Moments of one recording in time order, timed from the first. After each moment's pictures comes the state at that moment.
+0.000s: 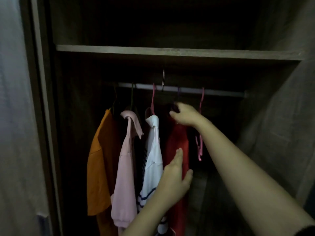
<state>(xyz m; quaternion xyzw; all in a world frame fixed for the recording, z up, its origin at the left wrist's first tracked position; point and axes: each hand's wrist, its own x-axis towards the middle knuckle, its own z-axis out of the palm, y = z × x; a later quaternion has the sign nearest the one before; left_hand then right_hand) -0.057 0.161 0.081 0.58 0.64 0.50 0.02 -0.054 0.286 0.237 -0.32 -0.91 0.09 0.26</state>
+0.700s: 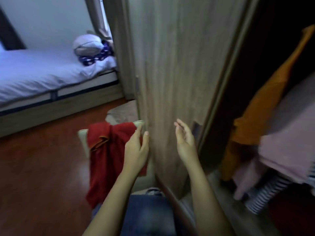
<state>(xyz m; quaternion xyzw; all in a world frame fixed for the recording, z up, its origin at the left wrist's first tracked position) -0.222 -0.245 -0.061 0.04 0.85 0.50 -0.14 -0.215 -0.101 -0.057 -0.08 -0.70 0.69 0.17</state>
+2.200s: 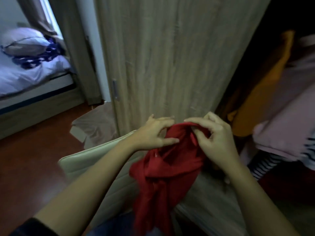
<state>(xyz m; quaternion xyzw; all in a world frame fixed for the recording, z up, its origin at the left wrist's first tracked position) -0.345 -0.272 -0.007 0.55 0.78 0.29 0.09 -0.201 -0.129 0.021 -0.04 -0.90 0.25 0.35</state>
